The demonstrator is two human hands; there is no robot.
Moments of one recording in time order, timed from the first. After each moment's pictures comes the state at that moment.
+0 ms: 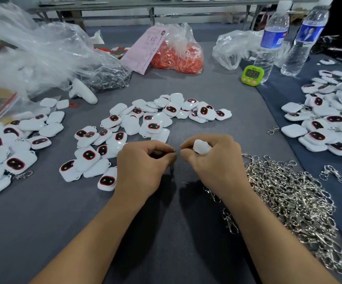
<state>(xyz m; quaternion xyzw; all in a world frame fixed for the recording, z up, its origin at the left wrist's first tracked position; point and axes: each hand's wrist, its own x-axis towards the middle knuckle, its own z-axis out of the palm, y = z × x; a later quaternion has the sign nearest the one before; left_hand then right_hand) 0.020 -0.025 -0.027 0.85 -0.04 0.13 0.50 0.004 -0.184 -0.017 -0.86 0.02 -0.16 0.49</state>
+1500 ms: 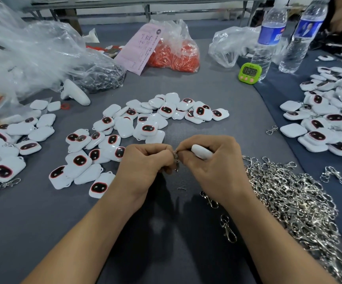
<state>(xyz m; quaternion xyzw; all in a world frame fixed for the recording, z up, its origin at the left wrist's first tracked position) 0.029 -0.036 -0.021 0.73 -0.07 -0.05 0.68 0.002 -0.191 -0.014 -0.81 -0.10 -0.17 0.55</state>
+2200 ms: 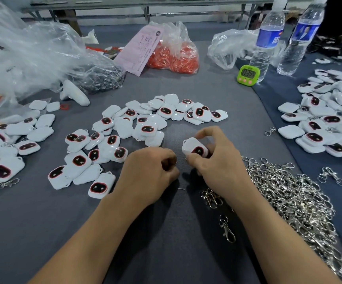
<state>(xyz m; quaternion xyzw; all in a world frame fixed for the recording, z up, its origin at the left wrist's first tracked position) 0.029 -0.032 -0.028 0.94 -0.18 0.12 0.27 0.016 -0.203 -0.033 -0.84 0.05 -0.10 0.53</state>
